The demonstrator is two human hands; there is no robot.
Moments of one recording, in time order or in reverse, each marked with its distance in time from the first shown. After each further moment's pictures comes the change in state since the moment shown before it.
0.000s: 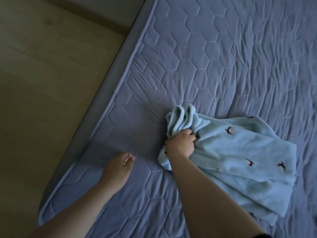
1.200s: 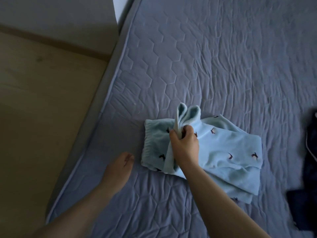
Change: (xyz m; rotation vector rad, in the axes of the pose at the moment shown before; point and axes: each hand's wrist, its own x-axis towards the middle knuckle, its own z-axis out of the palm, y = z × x) left_hand -0.057 0.096 -0.001 0.171 0.063 0.169; right_hand -0.060 0.060 -0.154 0.601 0.180 -0.274
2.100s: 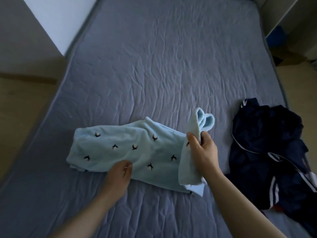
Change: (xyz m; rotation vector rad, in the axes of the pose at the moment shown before) left_hand -0.132 0.229 0.218 0.030 0.075 0.260; right_hand 0.053 0.191 -0.360 0.264 0.079 0.026
